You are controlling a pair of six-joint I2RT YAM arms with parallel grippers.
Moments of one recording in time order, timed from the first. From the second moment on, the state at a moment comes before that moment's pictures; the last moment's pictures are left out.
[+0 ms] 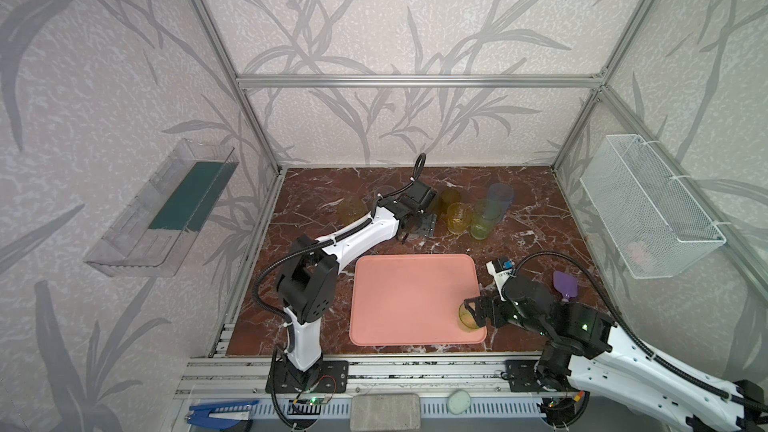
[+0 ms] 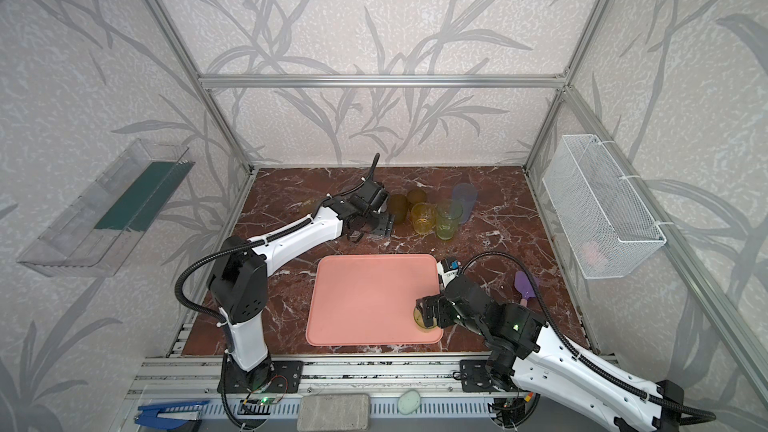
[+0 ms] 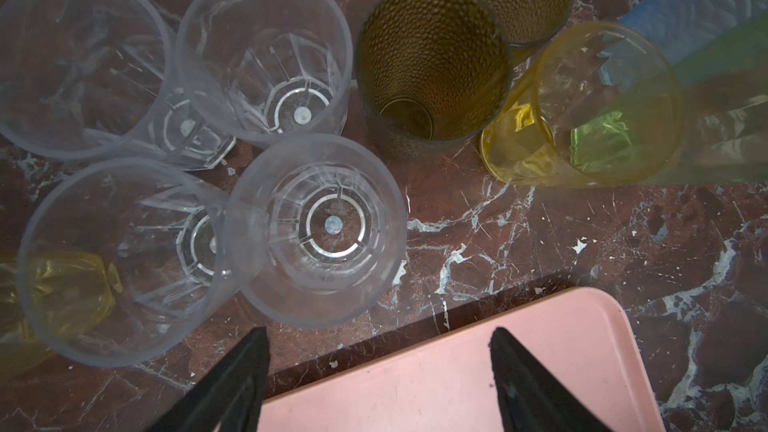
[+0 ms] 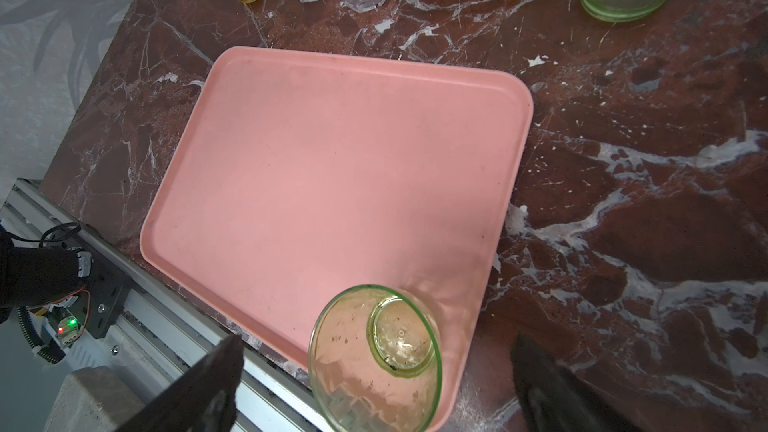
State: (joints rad) left arm -0.69 1.89 1.56 -0.66 -0.17 -0.39; right arm 0.95 0.63 0.57 -0.73 0.15 0.65
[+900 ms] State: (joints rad) left arm -0.70 2.11 1.80 -0.76 -0.22 -0.37; right arm 0.94 0.53 0.55 -0.78 0.21 0.70
